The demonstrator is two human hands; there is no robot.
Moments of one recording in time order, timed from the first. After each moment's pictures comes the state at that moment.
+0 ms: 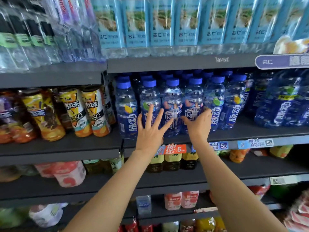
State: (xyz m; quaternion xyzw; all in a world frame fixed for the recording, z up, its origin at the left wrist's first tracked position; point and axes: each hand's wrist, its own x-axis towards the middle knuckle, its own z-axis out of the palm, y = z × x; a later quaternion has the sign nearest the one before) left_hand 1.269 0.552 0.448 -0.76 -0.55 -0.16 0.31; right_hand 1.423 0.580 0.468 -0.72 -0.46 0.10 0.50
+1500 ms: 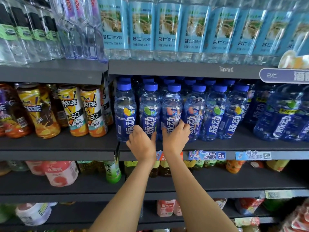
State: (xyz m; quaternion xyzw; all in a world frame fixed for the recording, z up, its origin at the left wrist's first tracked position) left_hand 1.288 0.559 0.439 -0.49 -0.75 -0.45 -0.05; right_hand 1.361 0.577 0.450 -0.72 -0.50 0.09 0.47
